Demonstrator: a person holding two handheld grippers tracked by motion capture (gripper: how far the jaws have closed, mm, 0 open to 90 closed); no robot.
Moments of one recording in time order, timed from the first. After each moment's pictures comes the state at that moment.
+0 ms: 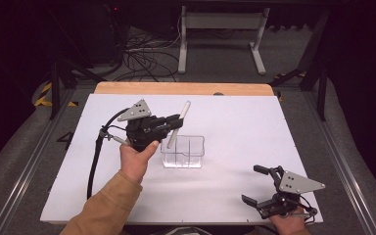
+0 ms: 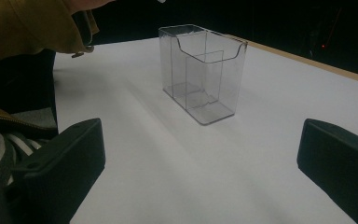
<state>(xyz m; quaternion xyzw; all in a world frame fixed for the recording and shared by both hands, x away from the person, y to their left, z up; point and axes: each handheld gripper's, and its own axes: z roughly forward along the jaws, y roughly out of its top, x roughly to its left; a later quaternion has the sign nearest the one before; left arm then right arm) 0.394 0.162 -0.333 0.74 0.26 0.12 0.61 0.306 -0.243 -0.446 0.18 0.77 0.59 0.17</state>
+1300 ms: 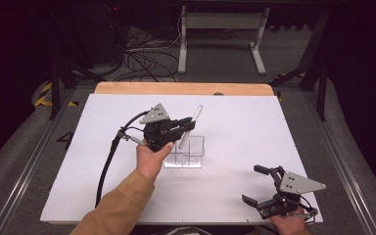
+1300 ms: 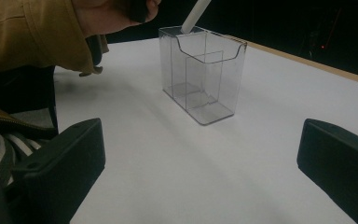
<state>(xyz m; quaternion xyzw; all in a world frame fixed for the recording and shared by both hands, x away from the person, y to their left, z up) 0.414 0.131 -0.365 0.75 0.26 0.13 0.59 0.305 -0.244 -0.446 0.18 0.77 0.59 0.17</state>
